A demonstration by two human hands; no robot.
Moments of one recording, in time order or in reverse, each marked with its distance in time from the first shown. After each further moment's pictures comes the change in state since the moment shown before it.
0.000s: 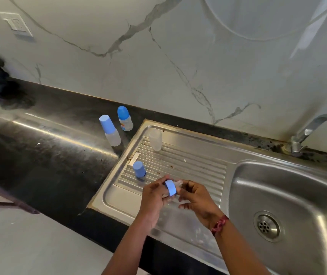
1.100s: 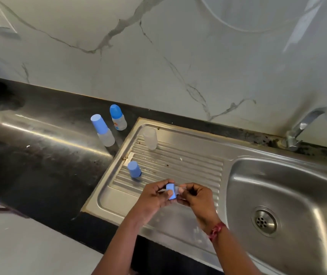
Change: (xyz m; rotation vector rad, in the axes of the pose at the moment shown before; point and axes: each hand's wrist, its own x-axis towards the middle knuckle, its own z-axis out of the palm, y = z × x) left_hand 0.007 -0.002 -0.006 0.232 -0.231 -0.059; right_hand -0.006 0.021 -0.006 0.070 0.234 -0.139
